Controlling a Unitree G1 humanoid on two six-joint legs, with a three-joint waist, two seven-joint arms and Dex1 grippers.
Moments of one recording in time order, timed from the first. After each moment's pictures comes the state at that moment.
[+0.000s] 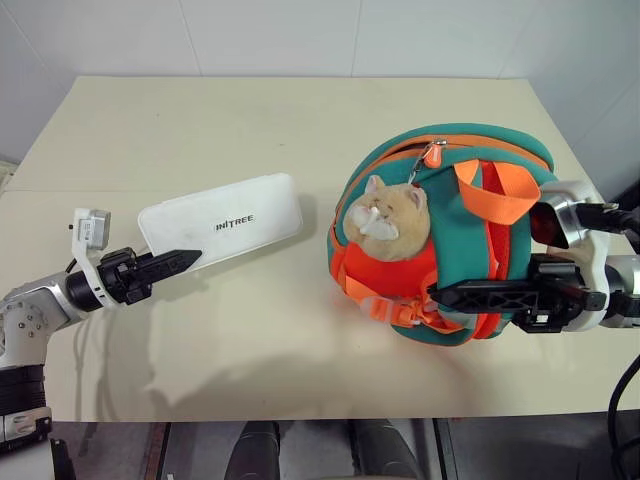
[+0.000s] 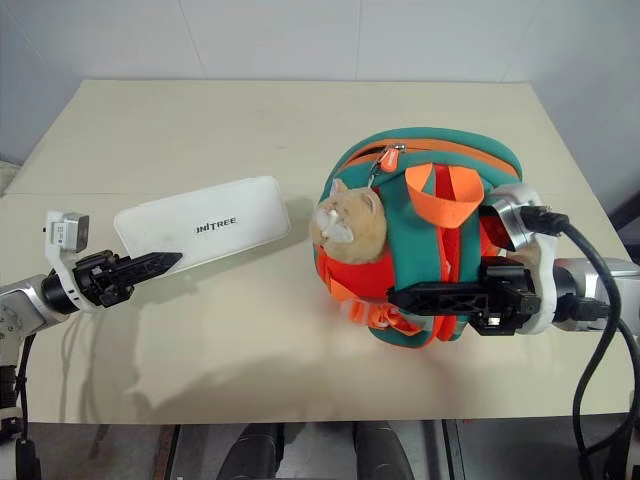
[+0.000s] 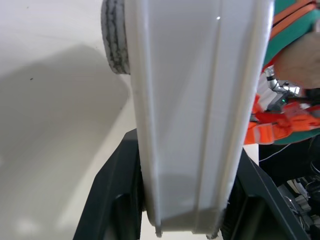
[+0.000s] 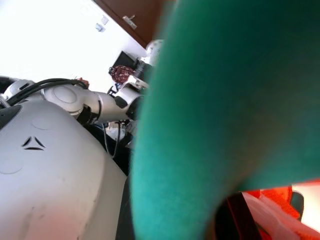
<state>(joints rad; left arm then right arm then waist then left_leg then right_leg) -0.34 0.82 0.40 0.14 -0.84 0.91 -1.12 -0.41 -0.96 -0.36 -0.29 1.60 1.39 0.83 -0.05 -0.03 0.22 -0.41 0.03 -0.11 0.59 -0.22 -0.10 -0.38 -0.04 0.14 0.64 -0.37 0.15</state>
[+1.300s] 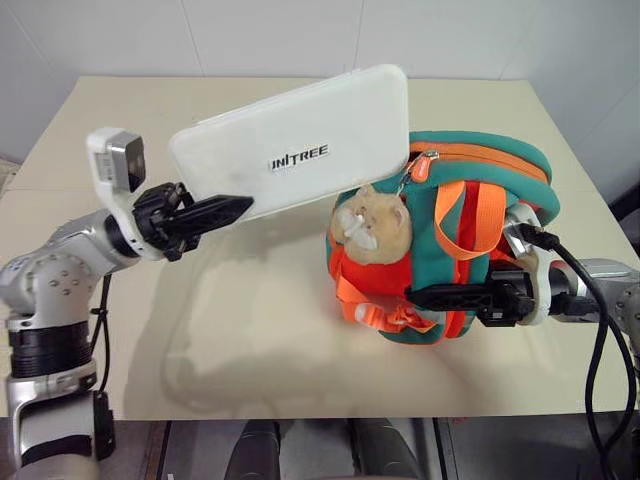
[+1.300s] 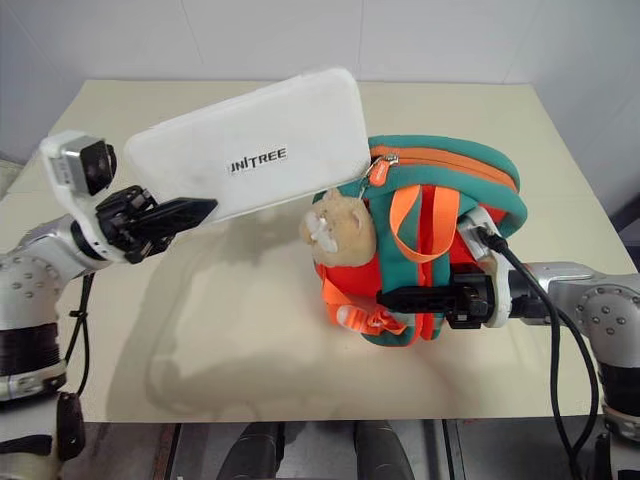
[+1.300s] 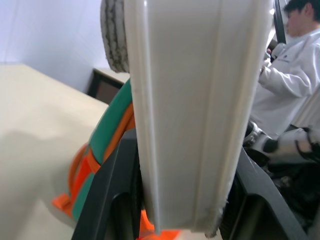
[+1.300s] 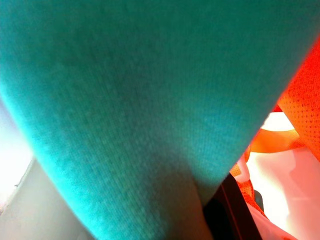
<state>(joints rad) -0.62 0.68 0.27 0.01 -1.00 0.82 -1.07 -0.42 -0.91 -0.16 -0.28 1.19 1.18 1.05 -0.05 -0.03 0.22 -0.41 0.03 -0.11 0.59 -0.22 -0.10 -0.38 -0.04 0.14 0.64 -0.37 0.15</state>
